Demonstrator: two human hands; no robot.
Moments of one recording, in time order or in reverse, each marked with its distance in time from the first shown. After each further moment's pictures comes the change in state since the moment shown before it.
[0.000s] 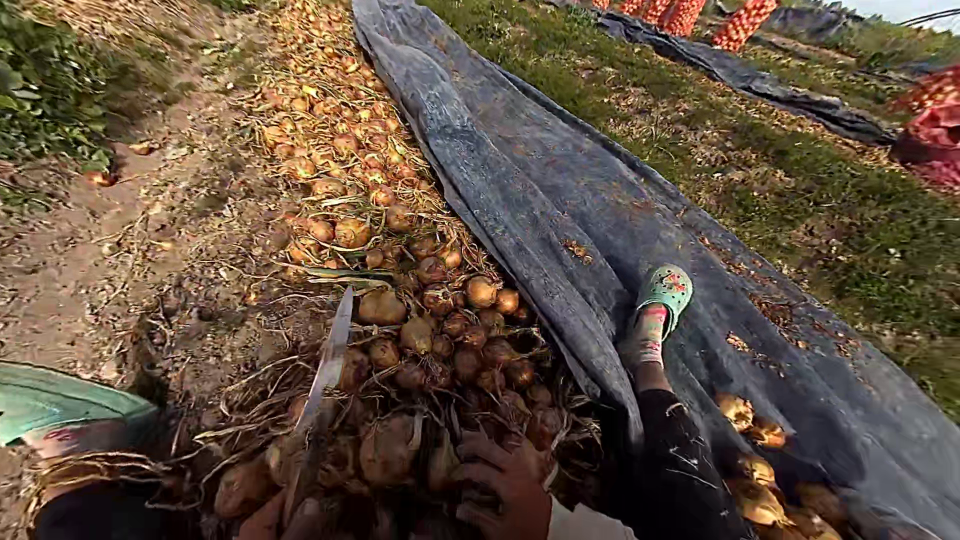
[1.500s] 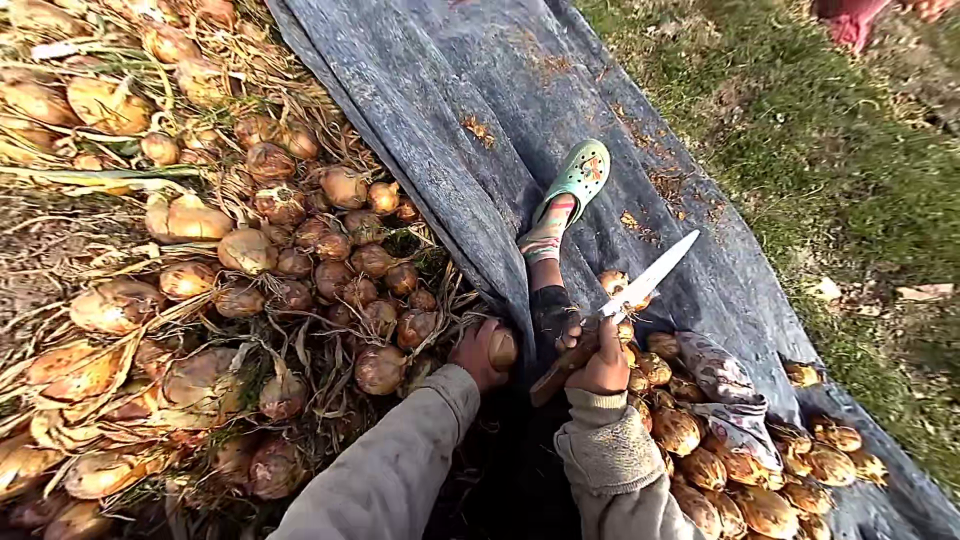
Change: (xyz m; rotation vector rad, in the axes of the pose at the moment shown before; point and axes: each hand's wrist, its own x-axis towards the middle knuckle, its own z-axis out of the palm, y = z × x) left_hand 0.061 0.039 0.405 0.547 -0.706 0.050; right_hand -0.146 0.064 -0.160 0.788 1.360 0.613
